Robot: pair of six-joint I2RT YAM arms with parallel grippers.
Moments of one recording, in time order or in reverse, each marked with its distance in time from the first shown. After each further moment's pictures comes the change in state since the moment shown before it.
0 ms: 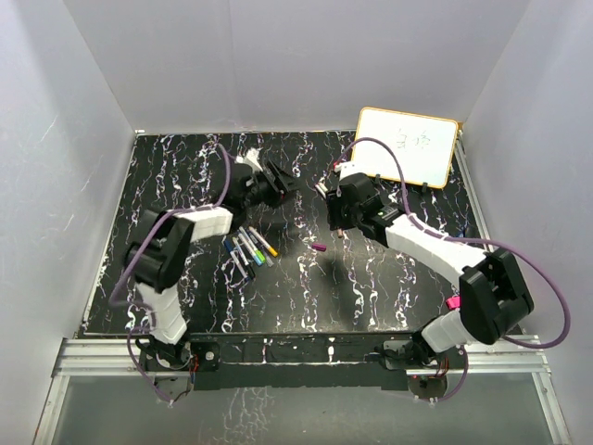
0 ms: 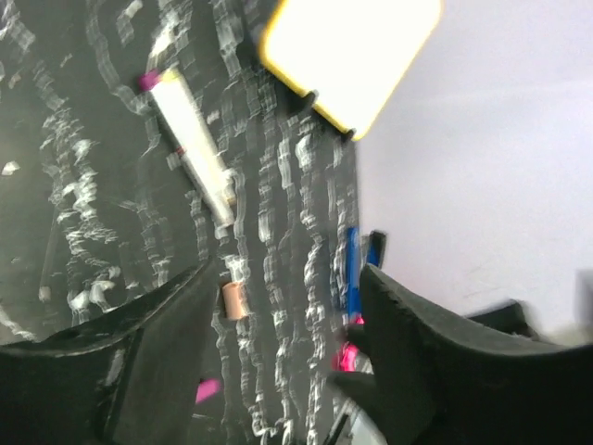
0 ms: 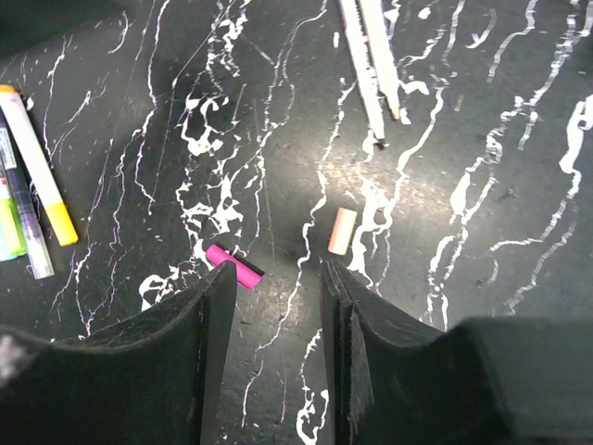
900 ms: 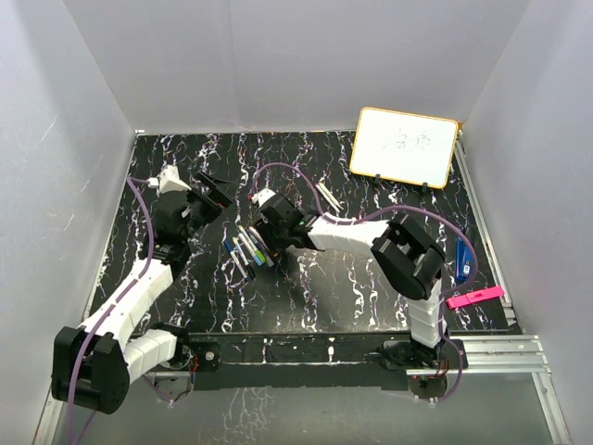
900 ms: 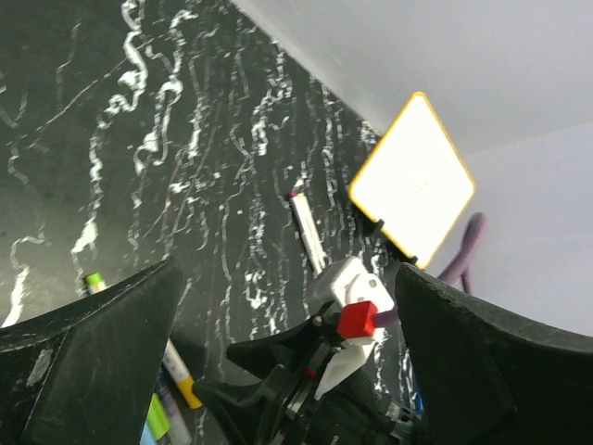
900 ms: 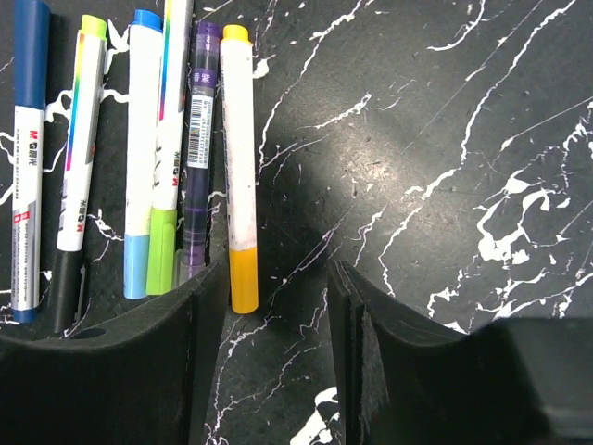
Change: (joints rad) left arm 0.196 -0.899 -0.385 -0.370 -0.384 0.211; right arm 0.317 0.525 0.341 0.051 -0.037 -0.086
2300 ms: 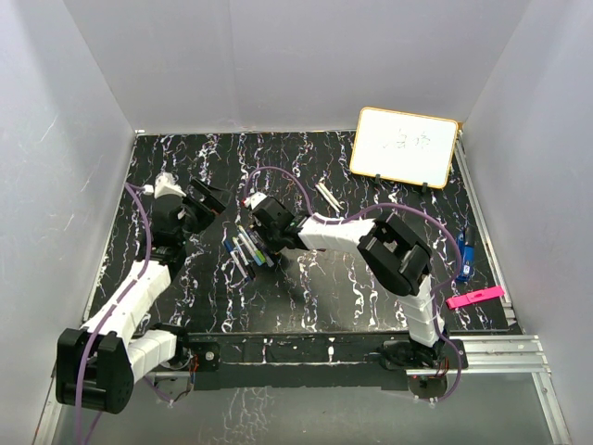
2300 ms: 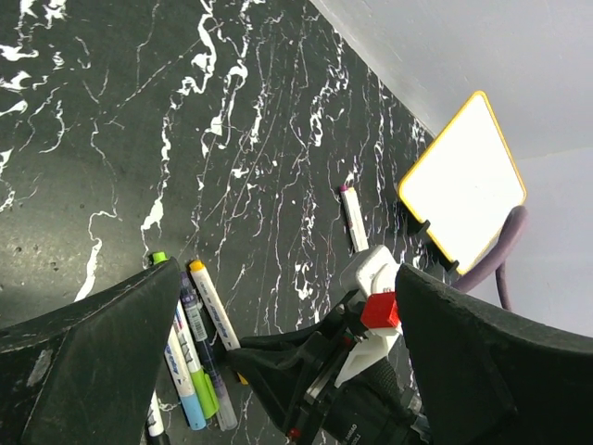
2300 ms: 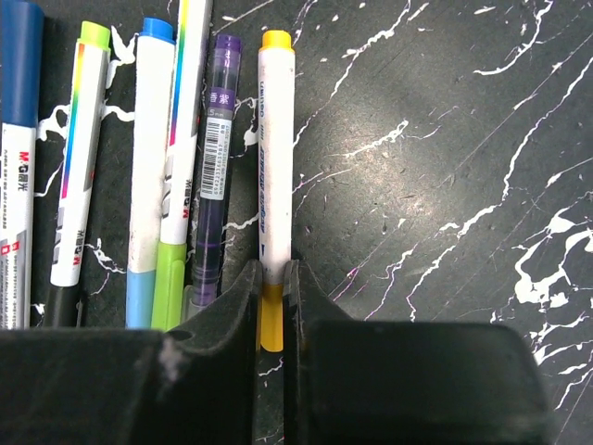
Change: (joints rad) left arm 0.073 -0.012 -0.050 -0.085 0.013 0.016; right arm 0.025 0.102 0.082 -0.019 0.002 -0.021
